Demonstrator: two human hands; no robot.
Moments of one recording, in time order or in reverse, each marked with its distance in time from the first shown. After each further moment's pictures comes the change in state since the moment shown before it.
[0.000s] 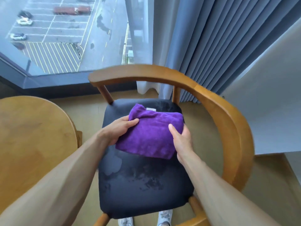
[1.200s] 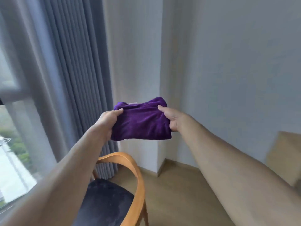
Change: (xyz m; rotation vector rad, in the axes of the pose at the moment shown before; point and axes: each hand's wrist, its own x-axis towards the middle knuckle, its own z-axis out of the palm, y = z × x) left_hand -0.543 0.141 0.104 0.167 -0.501 0.637; right_hand -0.588 -0.206 -0.161 0.540 0.465 -0.329
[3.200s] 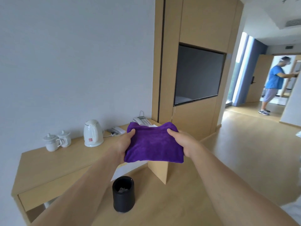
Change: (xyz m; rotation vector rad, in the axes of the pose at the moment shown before) left_hand -0.584 -0.216 1.143 0.153 -1.213 -0.324; right_hand -0.633 -0.017 -1.125 0.067 1.167 -0.108
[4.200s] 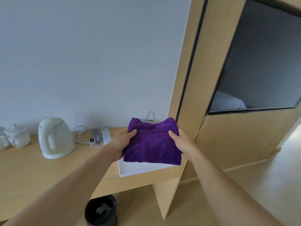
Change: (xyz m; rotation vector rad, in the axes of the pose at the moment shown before) left_hand 0.519 0.034 0.109 -0.088 0.223 0.092; right_hand 0.591 -0.031 -0.068 -0.282 -0.291 -0.244
